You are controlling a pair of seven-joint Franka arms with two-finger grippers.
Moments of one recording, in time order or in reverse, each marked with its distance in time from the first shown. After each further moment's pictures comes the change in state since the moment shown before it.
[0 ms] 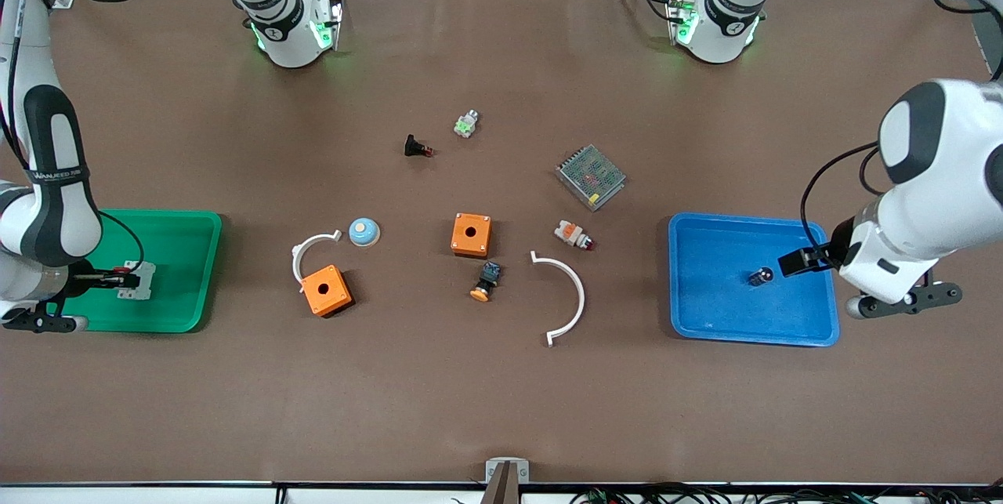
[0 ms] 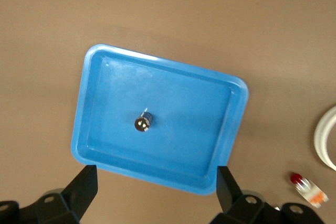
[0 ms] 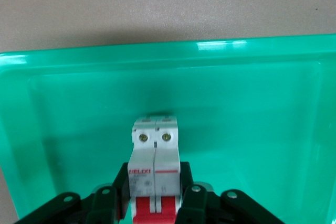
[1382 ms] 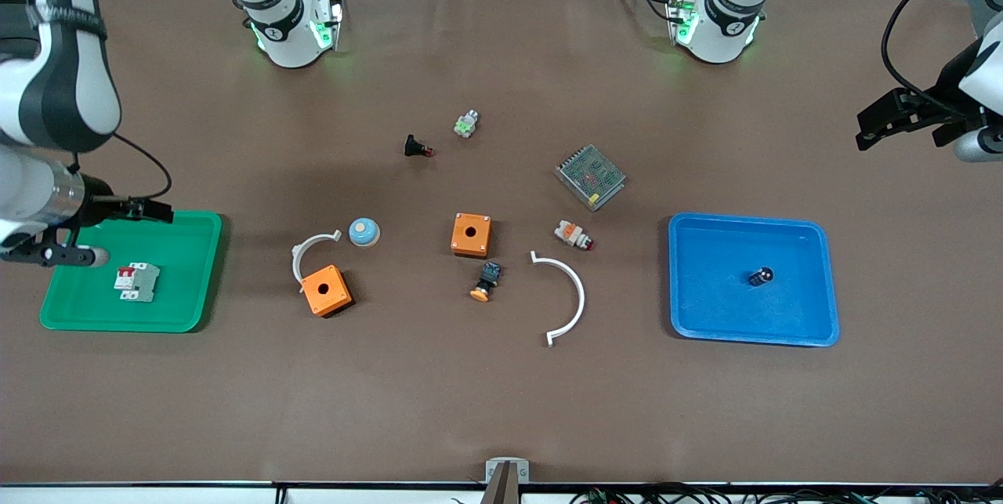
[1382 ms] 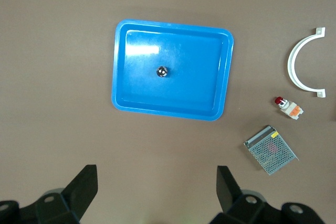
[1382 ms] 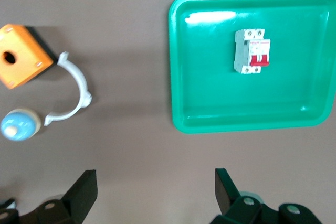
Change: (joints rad) left arm -0.132 -0.336 0.203 -0.013 -0.095 -0.297 0.211; right arm 0.244 -0.577 0.031 -0.286 0.002 -0.311 0.236
